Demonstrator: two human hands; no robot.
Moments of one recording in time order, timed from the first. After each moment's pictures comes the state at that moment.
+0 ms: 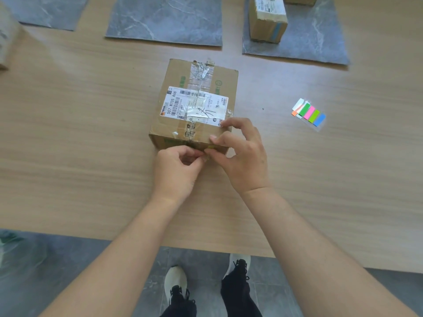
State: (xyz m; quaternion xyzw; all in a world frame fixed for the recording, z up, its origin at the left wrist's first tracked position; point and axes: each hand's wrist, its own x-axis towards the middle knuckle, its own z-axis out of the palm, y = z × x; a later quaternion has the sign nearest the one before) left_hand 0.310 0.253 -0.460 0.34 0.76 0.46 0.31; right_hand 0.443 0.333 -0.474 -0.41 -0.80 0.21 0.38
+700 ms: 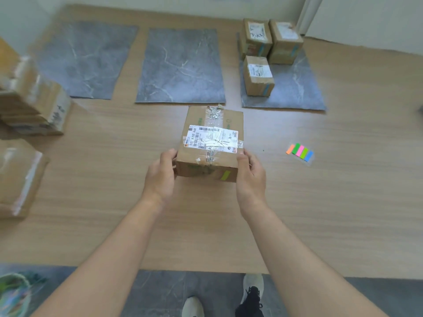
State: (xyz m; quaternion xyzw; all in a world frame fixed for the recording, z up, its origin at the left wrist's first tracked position) left_hand 0.222 0.264 -0.350 0.21 0.70 0.54 0.42; right_hand 0.381 0.321 -0.383 -0.58 -0.45 0.52 0.44
